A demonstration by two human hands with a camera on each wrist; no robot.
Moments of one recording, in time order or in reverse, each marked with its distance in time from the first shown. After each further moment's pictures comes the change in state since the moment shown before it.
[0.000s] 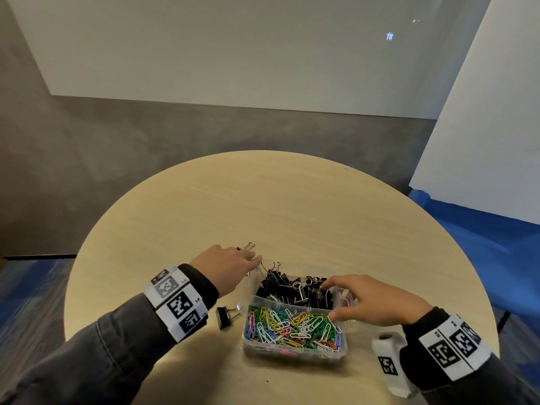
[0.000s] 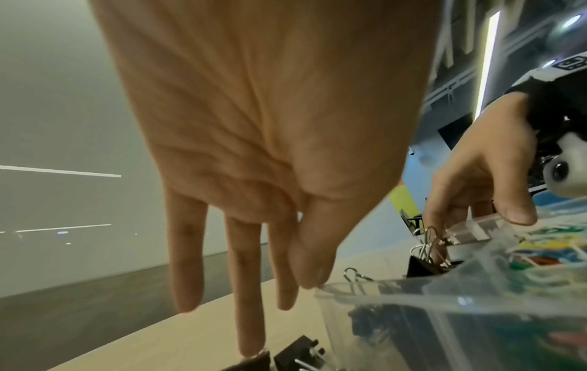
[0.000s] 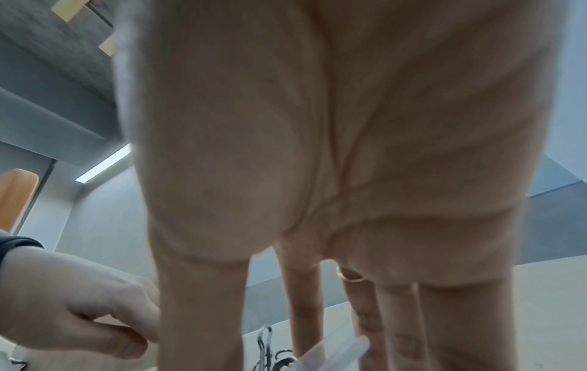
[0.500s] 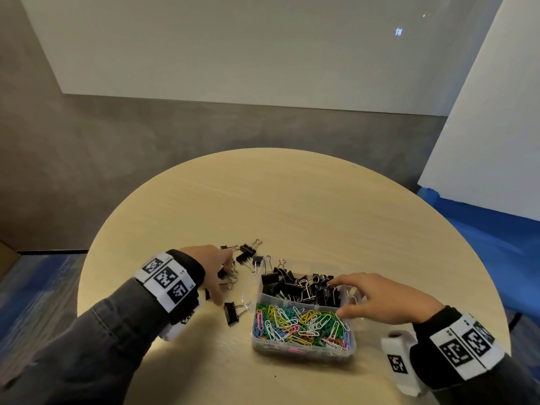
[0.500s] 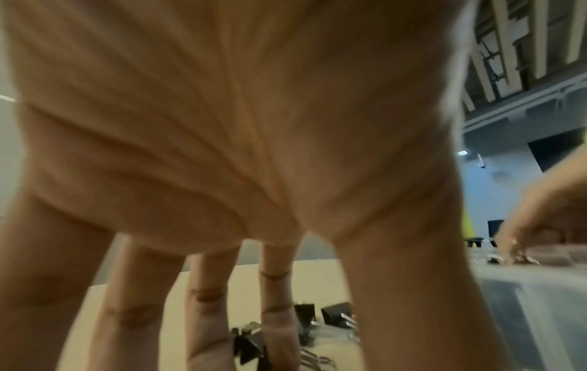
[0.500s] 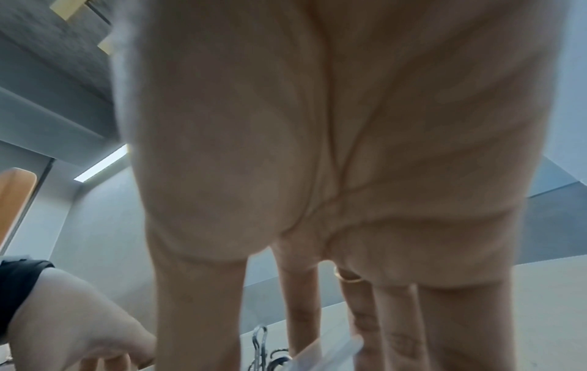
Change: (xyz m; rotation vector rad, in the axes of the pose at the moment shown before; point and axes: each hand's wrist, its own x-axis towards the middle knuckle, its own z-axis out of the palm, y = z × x) left_hand -0.005 -0.041 0.015 -0.423 -0.265 -0.265; right_hand -0.001 0.001 0.001 -0.011 -0.003 -0.017
